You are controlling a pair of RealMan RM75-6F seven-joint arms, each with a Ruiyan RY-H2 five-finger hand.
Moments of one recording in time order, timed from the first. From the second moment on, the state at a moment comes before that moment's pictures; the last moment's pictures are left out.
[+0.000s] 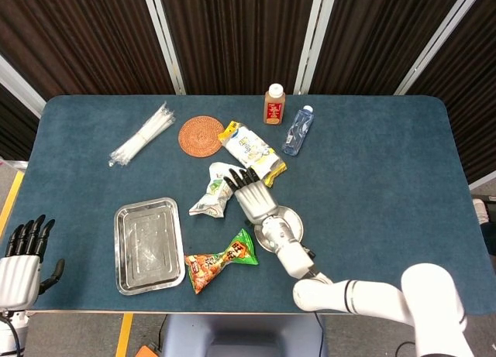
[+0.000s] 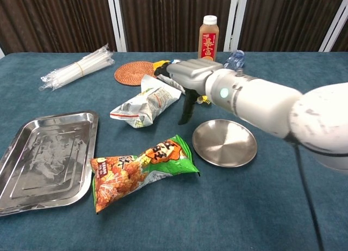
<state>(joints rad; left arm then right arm) -0.06 -1.33 -0.05 -1.39 1.54 1.62 0.09 1.01 -1.82 0.33 -1.34 -0.79 0.90 -0.81</state>
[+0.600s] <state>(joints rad) -0.06 -1.33 -0.08 -1.36 1.50 1.60 0.07 1.25 -2.22 0.40 -0.65 -0.87 0.83 -0.58</state>
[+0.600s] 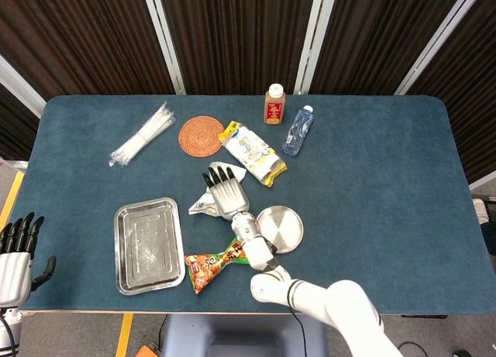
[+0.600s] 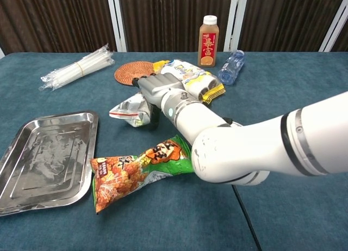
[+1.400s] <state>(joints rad) -0.05 -1.33 -0.07 -1.38 1.53 1.63 0.10 1.13 -2.03 0.35 -0.91 -1.08 1.07 -0.42</state>
